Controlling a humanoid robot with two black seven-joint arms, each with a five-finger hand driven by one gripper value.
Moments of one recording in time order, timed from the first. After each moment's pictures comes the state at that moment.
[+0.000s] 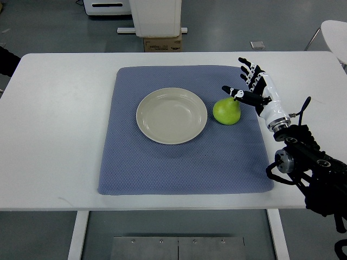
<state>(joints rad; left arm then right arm) -0.04 0.00 -0.11 -0.20 -0.10 0.11 -0.12 0.68 -0.11 0.68 0.70 -0.59 -0.03 0.61</state>
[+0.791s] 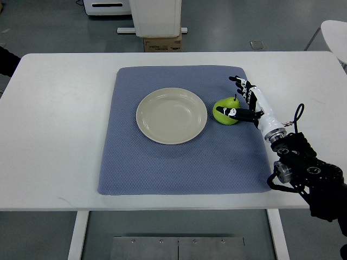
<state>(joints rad) -0.04 0.00 -0.11 -0.20 -0.10 0.11 -0.12 0.70 -0.11 0.51 0.62 -0.63 -0.12 0.61</state>
